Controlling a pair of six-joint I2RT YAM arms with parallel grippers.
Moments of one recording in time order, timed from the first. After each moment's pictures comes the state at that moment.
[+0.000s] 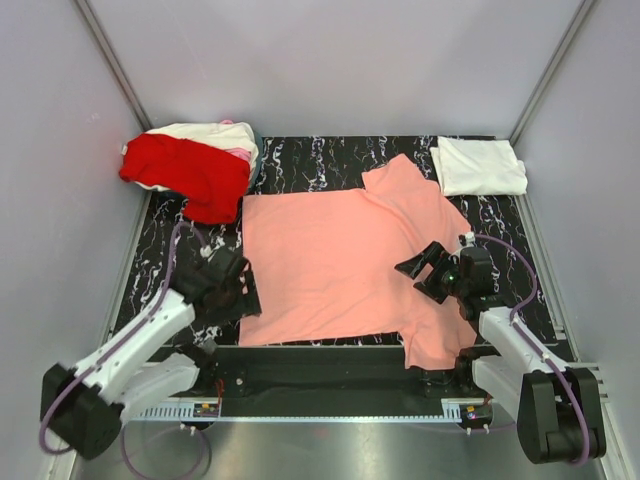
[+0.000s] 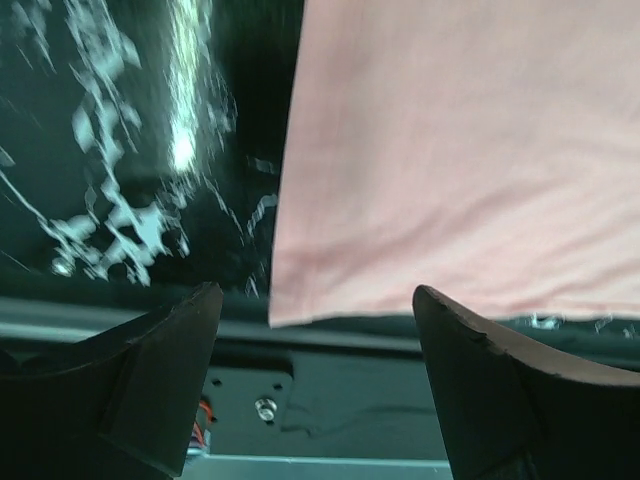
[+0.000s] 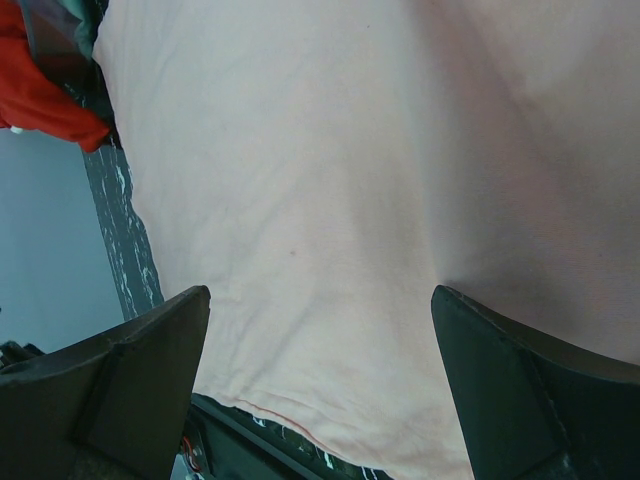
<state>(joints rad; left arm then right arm) -0.52 0.98 0.72 -1.01 -0.13 -0.74 0.09 0.95 0.29 0.03 -0.41 0.85</state>
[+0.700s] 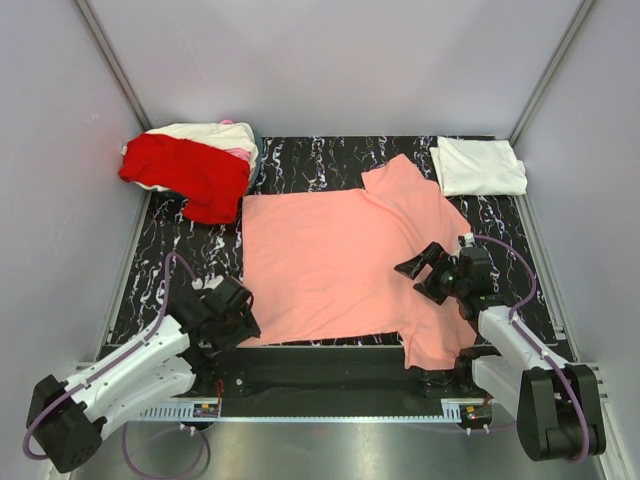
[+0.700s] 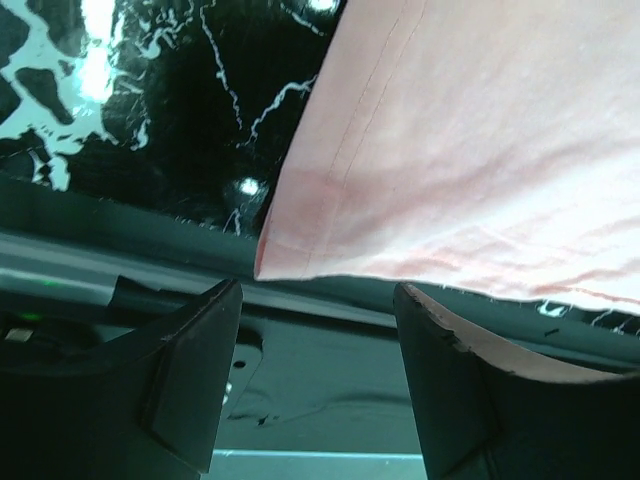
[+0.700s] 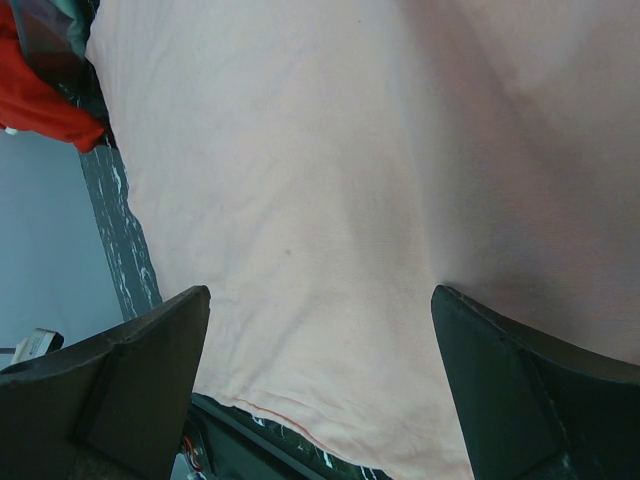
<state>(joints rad) -0.69 0.76 0.48 -1.03 -0.10 -1.15 0.09 0.96 0.29 0.03 -0.41 0.85</state>
